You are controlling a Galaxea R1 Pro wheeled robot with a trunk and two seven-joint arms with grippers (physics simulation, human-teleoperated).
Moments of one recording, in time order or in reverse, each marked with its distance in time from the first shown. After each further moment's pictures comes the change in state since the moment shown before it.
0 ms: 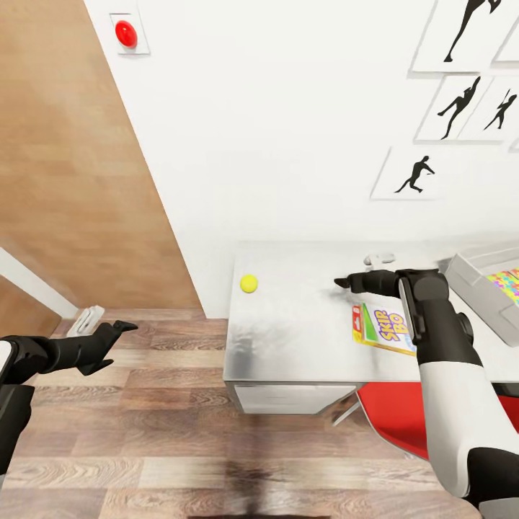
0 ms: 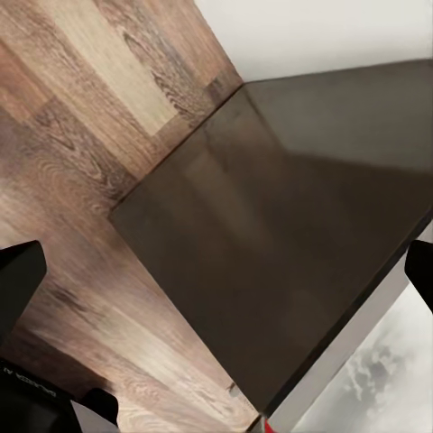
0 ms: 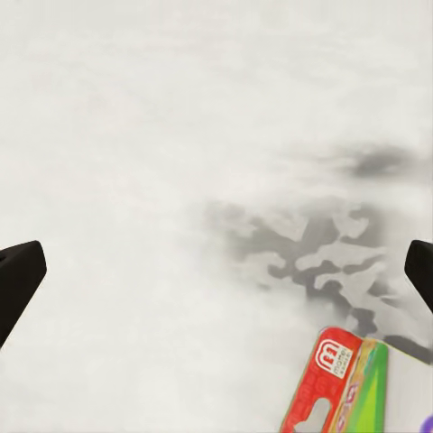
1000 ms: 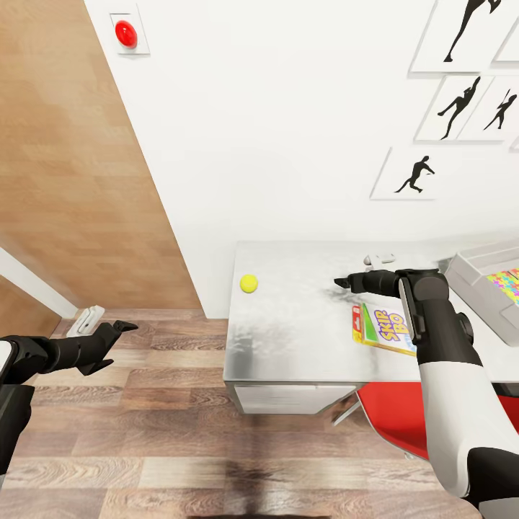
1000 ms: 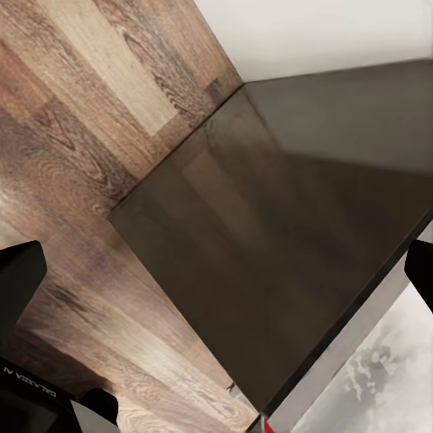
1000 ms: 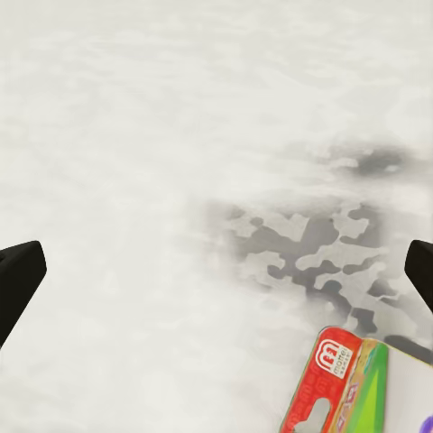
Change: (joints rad) left arm 0.000 0.000 0.000 0.000 0.000 0.000 0.000; right arm 0.000 0.000 0.000 0.000 0.000 0.000 0.000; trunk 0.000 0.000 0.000
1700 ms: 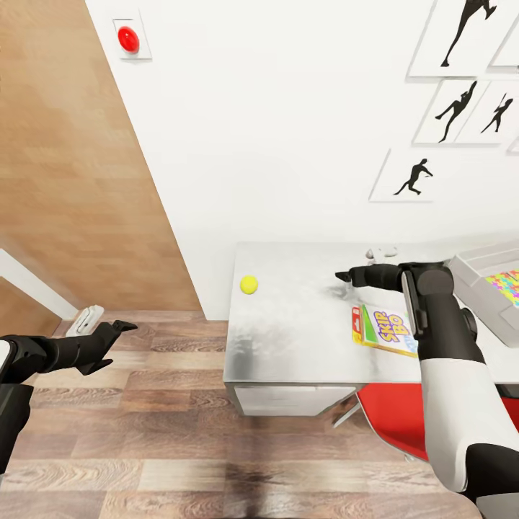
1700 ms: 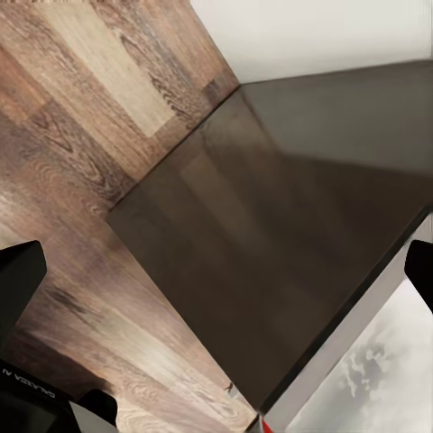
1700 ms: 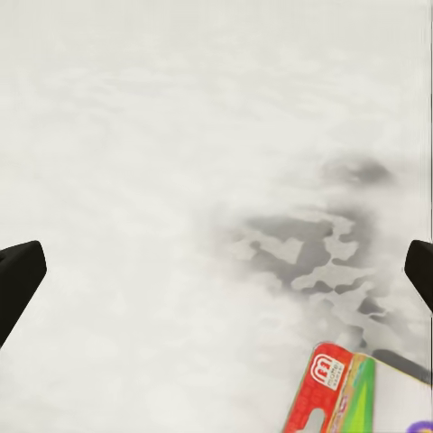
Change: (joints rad) left arm -0.002 0.007 -0.002 0.002 0.009 0.001 0.003; right arm -0.016 0.006 -0.004 -0.048 0.003 0.047 0.001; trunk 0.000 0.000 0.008
